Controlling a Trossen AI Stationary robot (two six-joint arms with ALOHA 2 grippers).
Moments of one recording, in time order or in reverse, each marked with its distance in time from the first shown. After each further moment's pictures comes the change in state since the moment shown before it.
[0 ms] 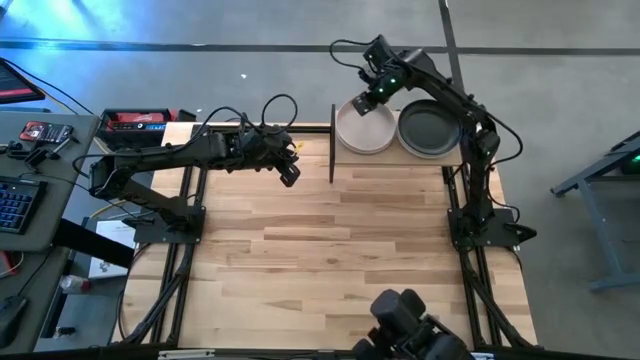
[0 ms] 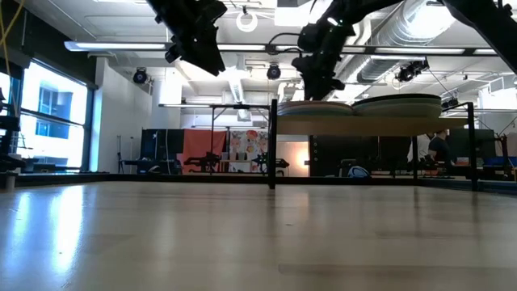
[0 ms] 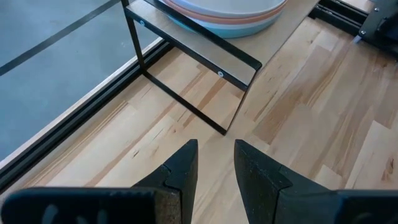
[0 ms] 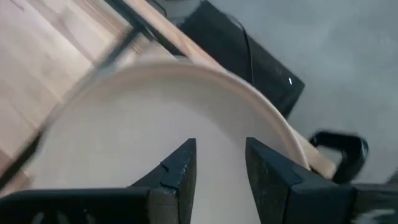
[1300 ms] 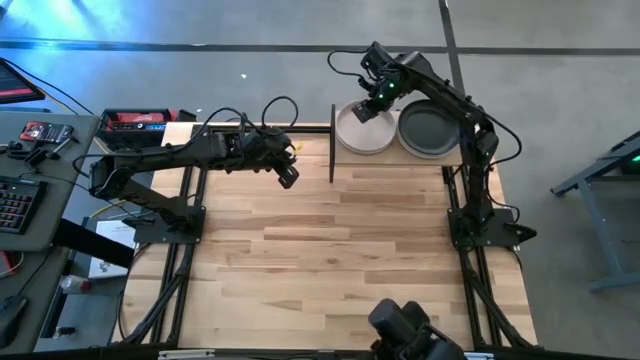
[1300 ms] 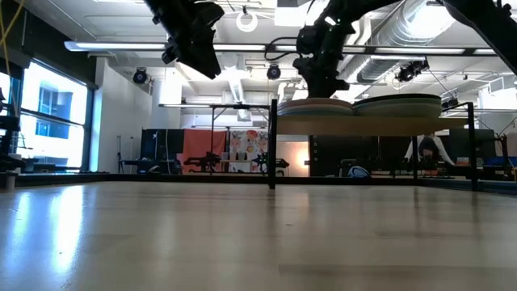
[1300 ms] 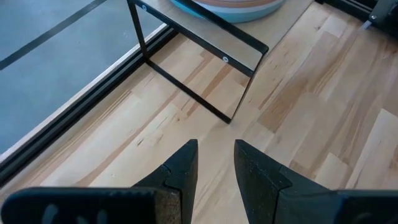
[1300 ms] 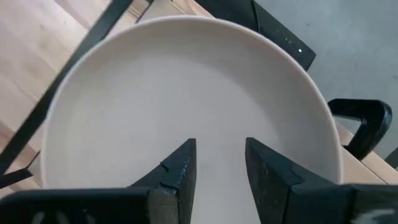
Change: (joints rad) left arm -0.003 0.000 0.000 -0.045 0.000 -0.002; right arm 0.031 0.008 0.000 -0.099 -0.003 0.052
